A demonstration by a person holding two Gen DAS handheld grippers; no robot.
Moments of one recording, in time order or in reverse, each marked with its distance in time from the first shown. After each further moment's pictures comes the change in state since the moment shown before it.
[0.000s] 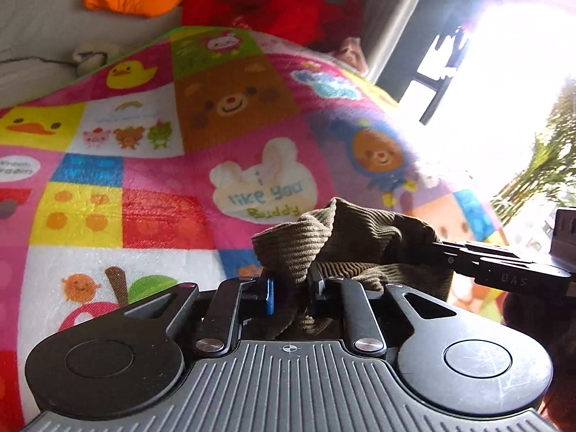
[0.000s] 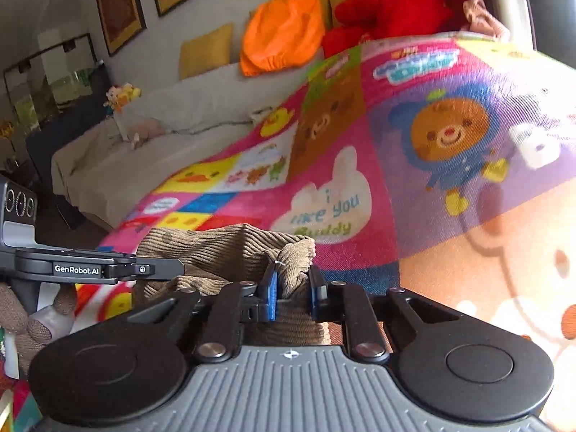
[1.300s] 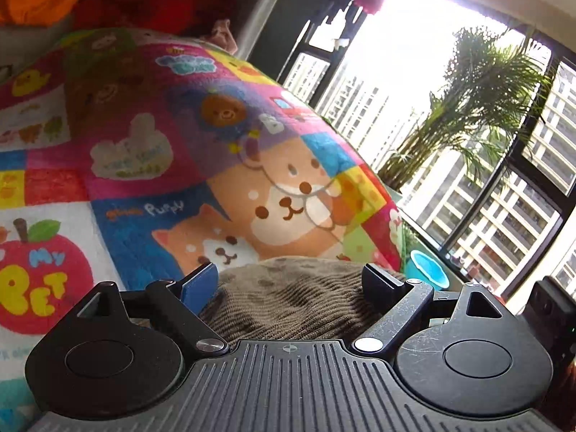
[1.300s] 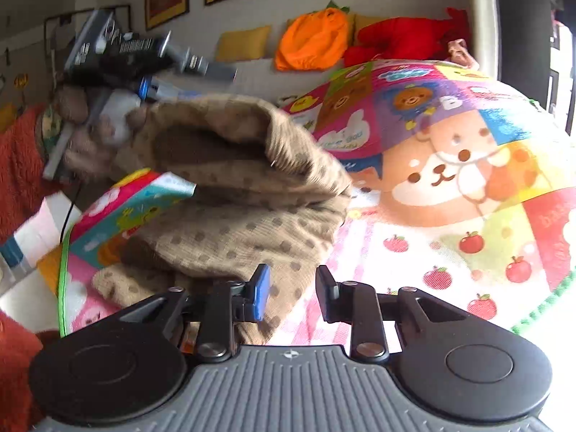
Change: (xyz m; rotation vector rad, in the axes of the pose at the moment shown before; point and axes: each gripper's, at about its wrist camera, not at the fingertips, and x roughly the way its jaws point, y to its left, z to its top) left arm -0.047 -0.080 -0.065 0.166 0.108 -0.277; right arm -0.199 0.066 -0.165 -0.082 -0.054 -0.081
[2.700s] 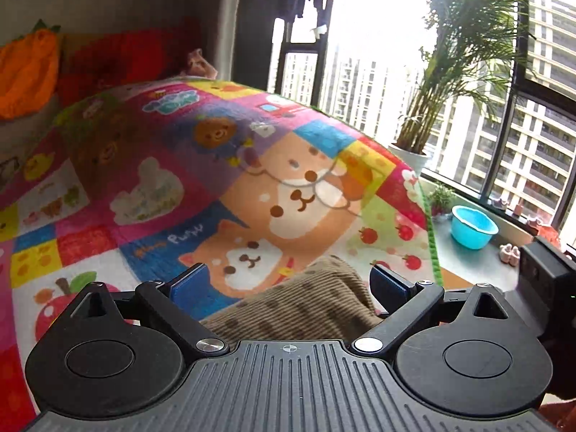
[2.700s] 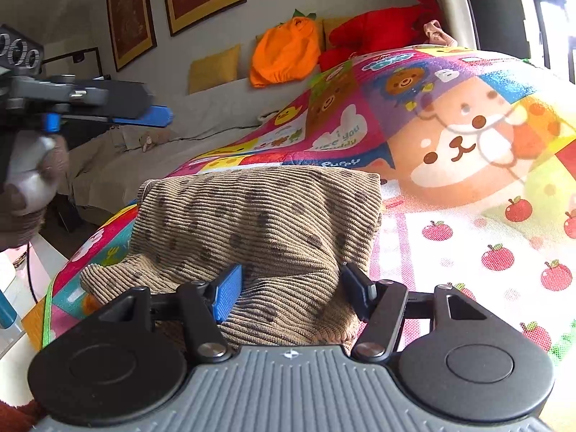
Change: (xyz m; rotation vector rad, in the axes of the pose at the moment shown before) left arm -0.008 -0.041 -0.015 0.270 -0.013 0.188; right arm 0.062 0.031 -0.029 0.123 -0.028 -0.013
